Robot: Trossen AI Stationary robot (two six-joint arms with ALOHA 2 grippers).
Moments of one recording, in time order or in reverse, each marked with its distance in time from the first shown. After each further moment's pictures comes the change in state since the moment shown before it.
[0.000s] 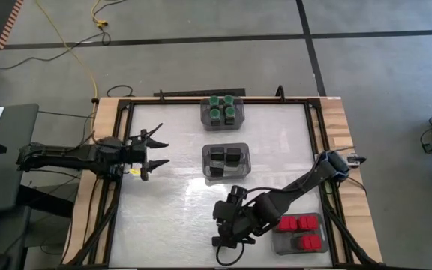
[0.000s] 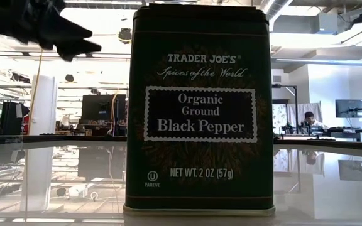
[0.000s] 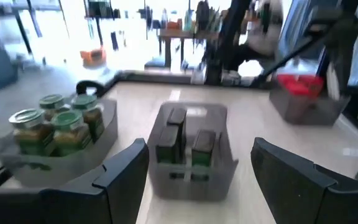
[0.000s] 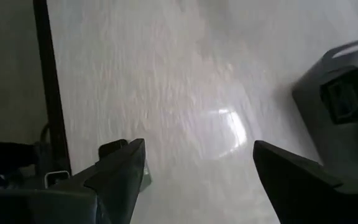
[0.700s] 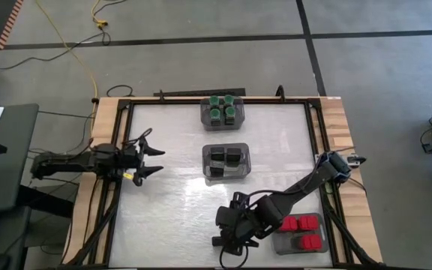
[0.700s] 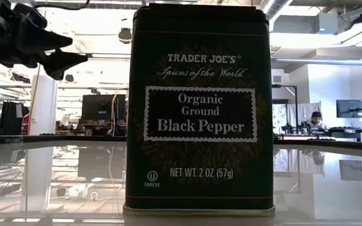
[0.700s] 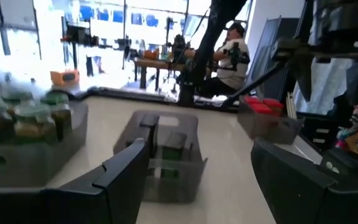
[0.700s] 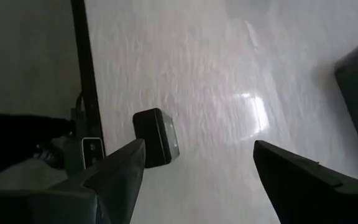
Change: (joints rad) left arm 0.000 -0.401 -0.271 0.029 0.100 -0.091; right arm 0.020 -0.003 0.000 -0.010 -0.130 0.058
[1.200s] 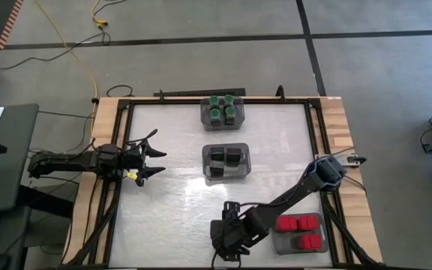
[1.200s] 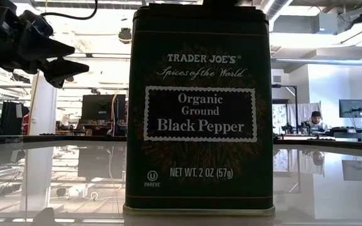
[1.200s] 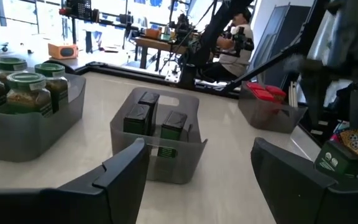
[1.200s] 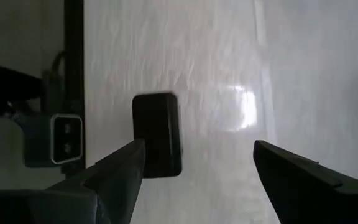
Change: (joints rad) left arm 0.000 0.074 0.000 -0.020 0.000 -0.074; right arm 0.007 0.113 -0.001 0.056 -0.049 -0.180
